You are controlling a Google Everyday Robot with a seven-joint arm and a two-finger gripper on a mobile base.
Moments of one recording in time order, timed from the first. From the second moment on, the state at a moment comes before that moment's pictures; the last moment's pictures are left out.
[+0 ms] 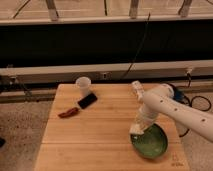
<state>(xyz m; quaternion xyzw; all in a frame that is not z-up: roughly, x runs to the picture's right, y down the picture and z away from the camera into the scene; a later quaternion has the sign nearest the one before) 0.200 0.188 0.767 -0.29 -0.16 -0.31 0.89</state>
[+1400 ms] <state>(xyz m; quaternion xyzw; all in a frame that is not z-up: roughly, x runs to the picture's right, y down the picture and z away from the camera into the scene) 0.213 0.195 0.762 -0.29 -0.17 -0.31 0.89</state>
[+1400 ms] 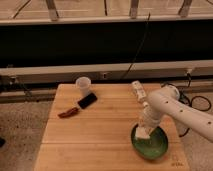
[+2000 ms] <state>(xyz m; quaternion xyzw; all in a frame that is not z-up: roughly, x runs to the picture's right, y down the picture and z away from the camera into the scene) 0.214 0.198 0.761 -0.29 -0.17 -0.32 0.89</state>
